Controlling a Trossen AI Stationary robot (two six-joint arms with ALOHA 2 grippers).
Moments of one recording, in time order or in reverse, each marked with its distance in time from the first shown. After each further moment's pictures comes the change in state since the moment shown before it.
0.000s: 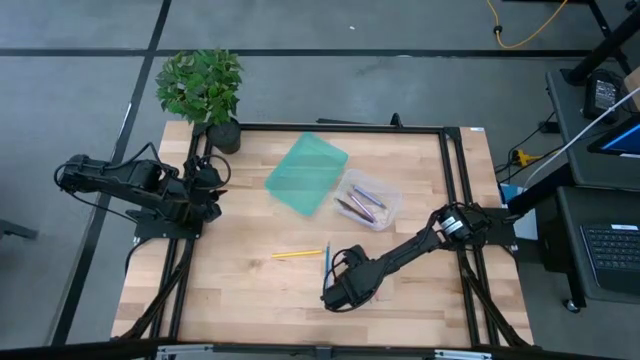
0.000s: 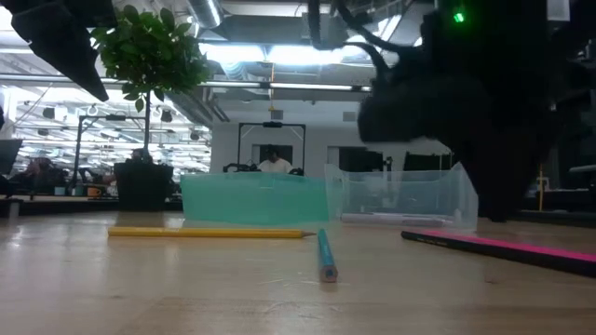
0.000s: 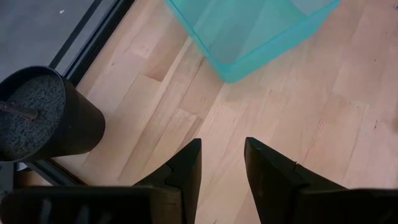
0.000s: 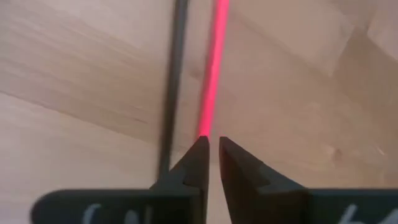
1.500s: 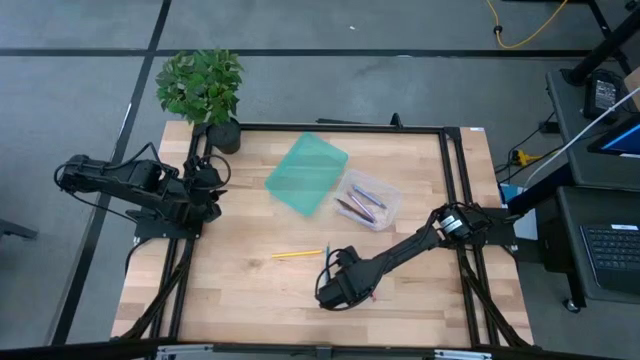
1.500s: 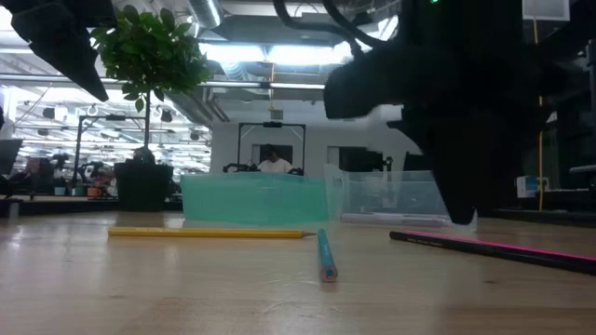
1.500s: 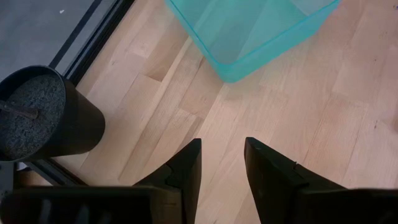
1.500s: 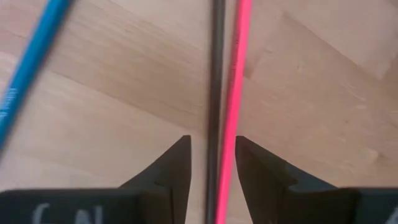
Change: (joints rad) left arm 0.000 0.000 0.000 0.000 0.000 -0.001; right arm -0.013 -0.002 0.040 0.078 -0.011 -0.049
